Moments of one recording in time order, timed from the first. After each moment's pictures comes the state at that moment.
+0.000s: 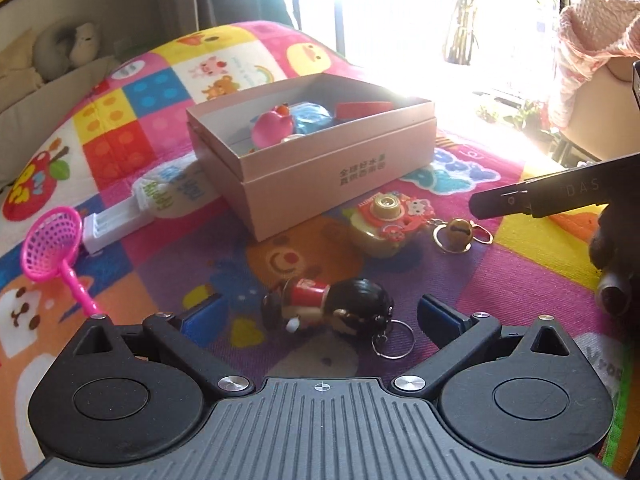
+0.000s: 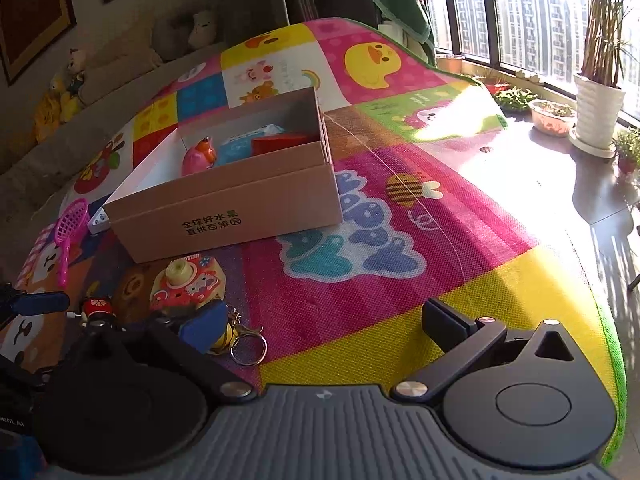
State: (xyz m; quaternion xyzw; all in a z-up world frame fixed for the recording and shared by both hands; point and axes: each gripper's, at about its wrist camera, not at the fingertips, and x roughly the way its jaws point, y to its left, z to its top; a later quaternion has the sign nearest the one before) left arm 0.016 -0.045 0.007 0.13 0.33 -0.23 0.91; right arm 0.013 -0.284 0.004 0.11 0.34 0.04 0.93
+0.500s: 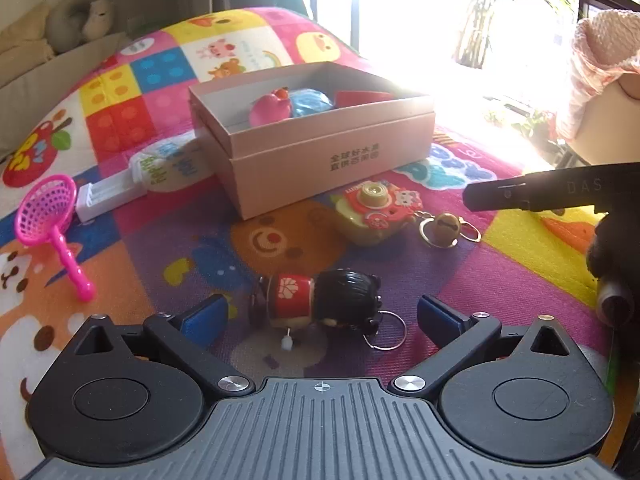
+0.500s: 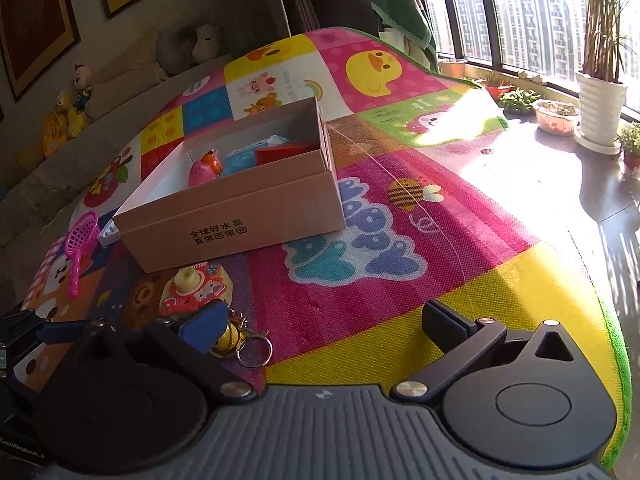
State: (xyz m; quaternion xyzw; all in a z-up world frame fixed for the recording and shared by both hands) left arm 0.005 -0.048 0.004 0.09 0.35 -0.20 0.91; right arm 0.006 -0.286 0.004 0.12 0.33 0.05 0.94
